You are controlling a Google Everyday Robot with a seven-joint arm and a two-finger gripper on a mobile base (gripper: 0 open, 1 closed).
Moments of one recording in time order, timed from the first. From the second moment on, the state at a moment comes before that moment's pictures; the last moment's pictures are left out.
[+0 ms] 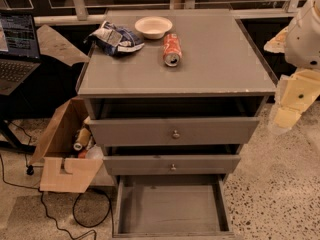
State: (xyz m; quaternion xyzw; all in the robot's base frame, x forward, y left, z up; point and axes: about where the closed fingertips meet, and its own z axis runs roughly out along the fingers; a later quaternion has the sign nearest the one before) arm 0.438 -0.217 0.976 -0.60 0.78 -0.03 0.16
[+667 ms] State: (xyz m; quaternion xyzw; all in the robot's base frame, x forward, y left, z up) arm 0.445 -0.218 0.979 -0.62 0.76 -0.03 0.17
